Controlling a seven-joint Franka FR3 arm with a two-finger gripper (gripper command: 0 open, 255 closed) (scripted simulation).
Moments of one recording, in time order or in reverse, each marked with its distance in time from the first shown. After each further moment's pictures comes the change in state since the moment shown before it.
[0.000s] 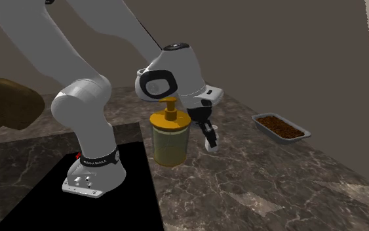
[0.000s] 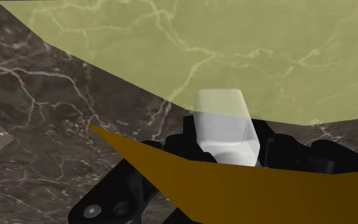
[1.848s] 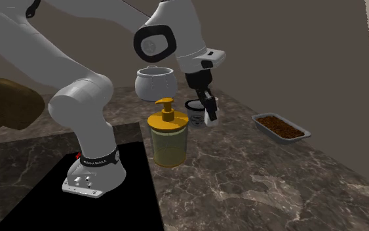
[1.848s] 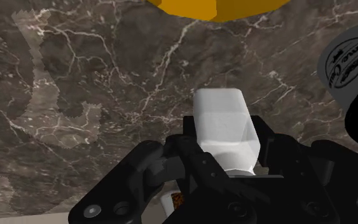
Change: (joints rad) arm -0.083 -0.288 0.057 0.127 -0.074 -0.433 0.079
